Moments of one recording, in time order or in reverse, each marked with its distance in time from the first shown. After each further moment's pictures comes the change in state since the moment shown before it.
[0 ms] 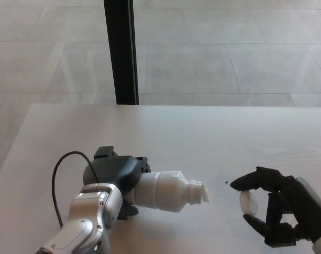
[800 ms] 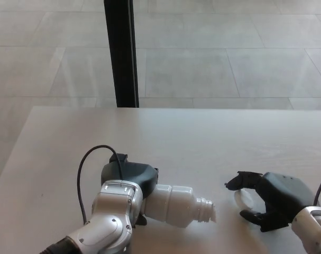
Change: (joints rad) left_arm -0.107 -0.012 -0.211 -0.018 0.100 0.208 -0.252; right_arm -0.309 -0.133 0.312 0.442 -0.243 -0.036 -0.105
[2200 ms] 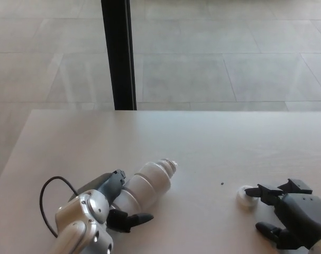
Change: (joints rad) left_arm 0.223 -0.120 0.484 -0.093 -0.144 0.093 0.013; right_arm 0.101 -0.009 -0.046 0.108 -0.096 -0.176 -0.254
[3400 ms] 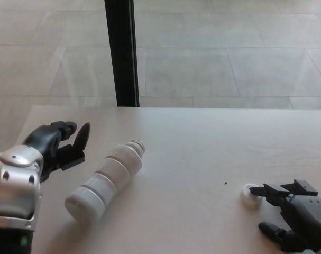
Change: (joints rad) left_arm -0.129 0.049 0.526 -0.013 -0.366 0.056 -0.054; right_arm 0.034 -0.013 -0.039 0.007 0.007 -0.068 -0.023
